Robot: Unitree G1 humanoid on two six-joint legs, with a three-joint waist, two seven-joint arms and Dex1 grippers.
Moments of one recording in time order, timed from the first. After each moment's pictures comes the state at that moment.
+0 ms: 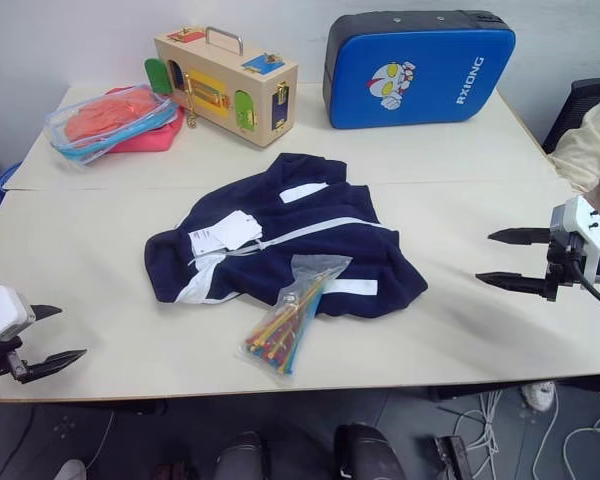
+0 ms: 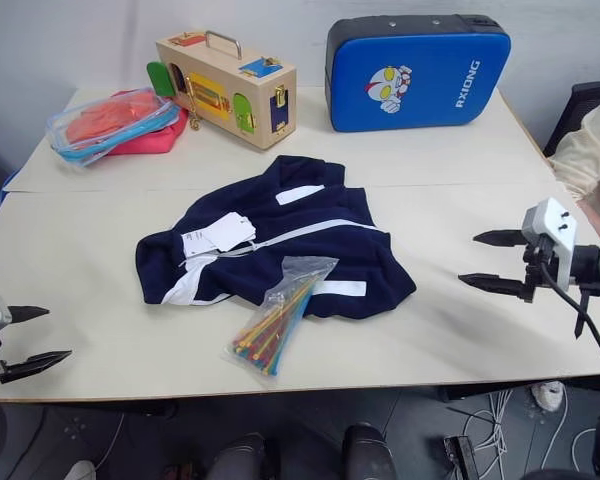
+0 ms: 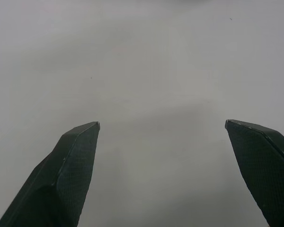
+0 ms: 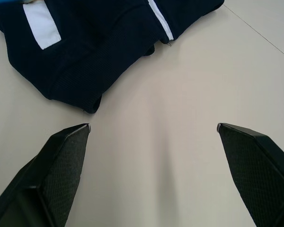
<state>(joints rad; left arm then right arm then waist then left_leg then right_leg) 0.25 1.09 0.58 0.17 -0.27 0.09 -1.12 -0.56 -1.01 -0.13 0.56 0.31 0.07 1.44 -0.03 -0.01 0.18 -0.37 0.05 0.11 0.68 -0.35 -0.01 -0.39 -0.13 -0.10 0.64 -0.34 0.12</state>
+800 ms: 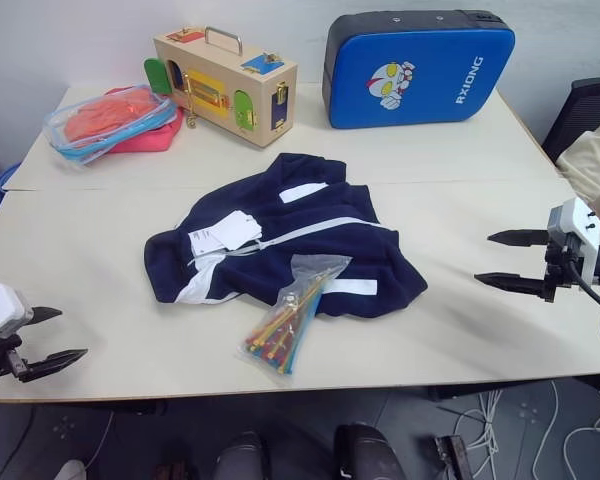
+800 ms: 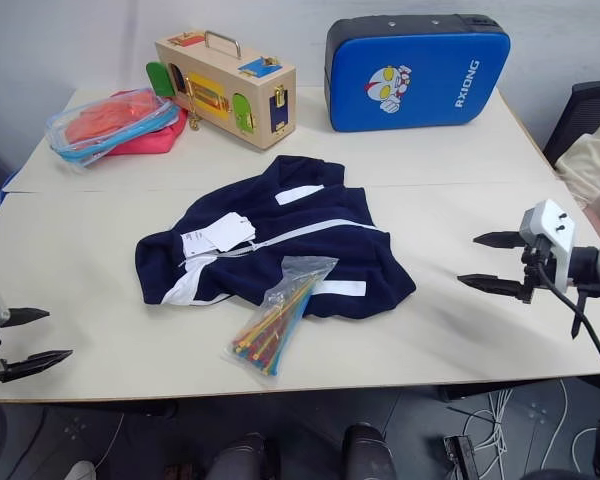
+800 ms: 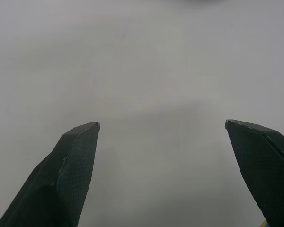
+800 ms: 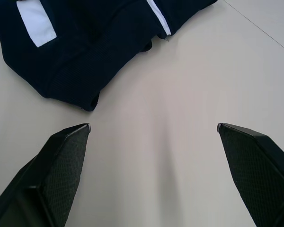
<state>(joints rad) 0.24 1.09 0.58 0.17 -0.29 0.18 -1.13 -0.55 -1.01 -0.13 0.54 0.31 0.10 1.41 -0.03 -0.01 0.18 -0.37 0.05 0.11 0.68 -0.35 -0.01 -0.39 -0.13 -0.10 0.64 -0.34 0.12</state>
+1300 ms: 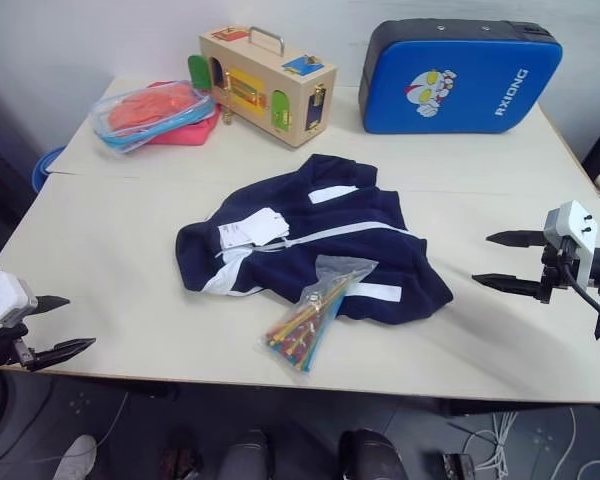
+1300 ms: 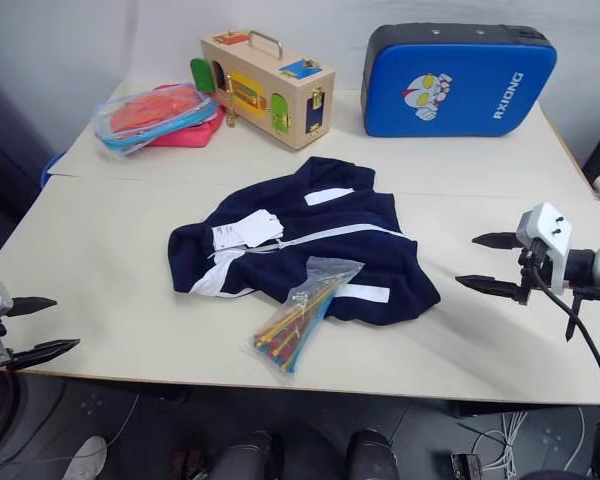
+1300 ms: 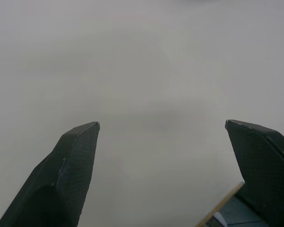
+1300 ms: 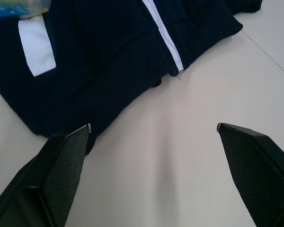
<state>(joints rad) 0.17 1.08 0.58 0.12 -0.33 0.25 -1.13 -0.52 -1.00 -0.14 0.53 0.31 0.08 1.38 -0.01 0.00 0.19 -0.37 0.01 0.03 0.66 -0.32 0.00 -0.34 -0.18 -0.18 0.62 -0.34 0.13</state>
